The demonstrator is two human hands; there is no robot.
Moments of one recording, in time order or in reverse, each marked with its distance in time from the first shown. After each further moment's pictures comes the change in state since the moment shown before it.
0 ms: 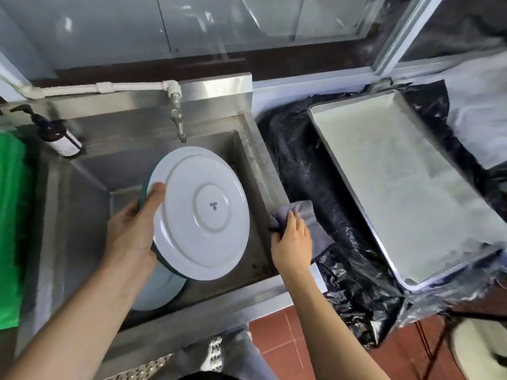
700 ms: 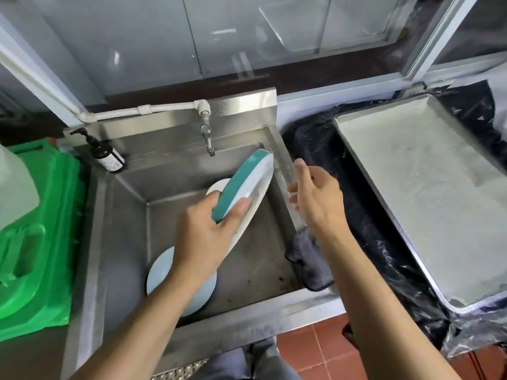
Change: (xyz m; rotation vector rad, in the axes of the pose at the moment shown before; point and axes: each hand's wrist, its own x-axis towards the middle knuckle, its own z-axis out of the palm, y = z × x) left_hand -0.021 -0.006 0.031 0.705 -0.166 0.822; right_hand 0.006 -0.119 -0.124 0.673 0.020 0.001
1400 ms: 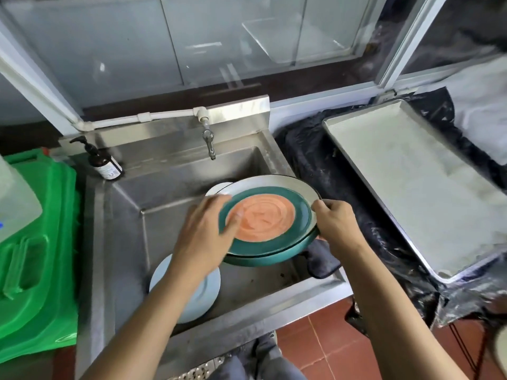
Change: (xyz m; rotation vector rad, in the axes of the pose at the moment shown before) left_hand -0.003 -0.049 -0.041 0.238 -0.295 0.108; right_hand -0.037 0.044 0.001 0.000 0.077 0.149
